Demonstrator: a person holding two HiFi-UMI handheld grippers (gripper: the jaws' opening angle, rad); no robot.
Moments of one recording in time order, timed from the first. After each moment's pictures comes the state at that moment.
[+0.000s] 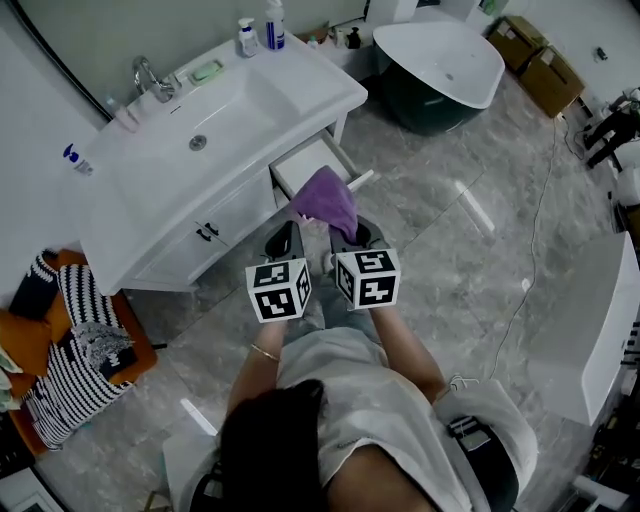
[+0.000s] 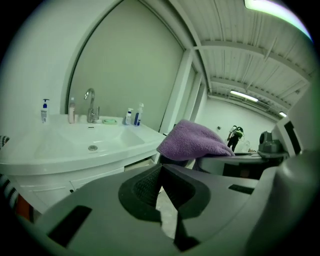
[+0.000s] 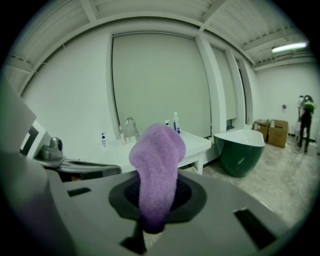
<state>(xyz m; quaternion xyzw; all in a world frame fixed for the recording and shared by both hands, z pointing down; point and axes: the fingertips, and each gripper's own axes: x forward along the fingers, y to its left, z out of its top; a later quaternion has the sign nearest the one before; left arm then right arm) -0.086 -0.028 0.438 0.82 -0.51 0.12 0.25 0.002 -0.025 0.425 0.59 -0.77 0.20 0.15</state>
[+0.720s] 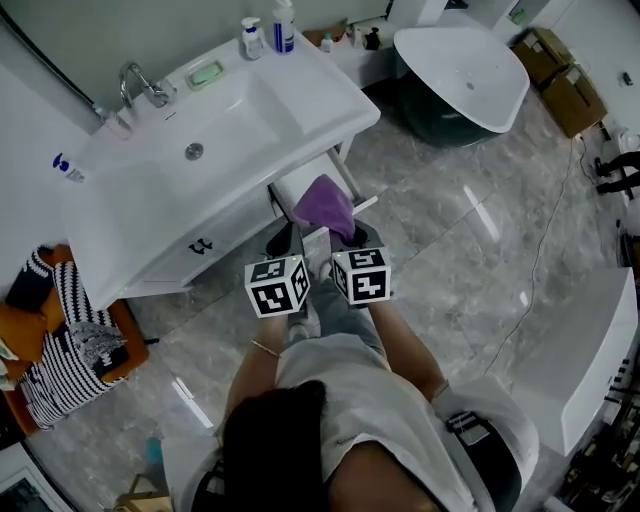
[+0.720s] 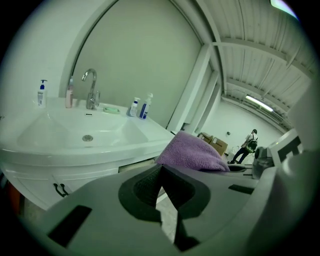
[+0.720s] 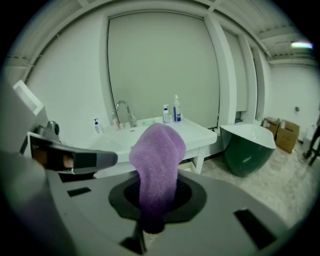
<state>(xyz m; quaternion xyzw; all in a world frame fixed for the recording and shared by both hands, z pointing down) -0.050 -0.131 0.474 0.78 -0.53 0.11 0.32 0.039 -0.130 0.483 0.54 -0.78 0.23 0.22</state>
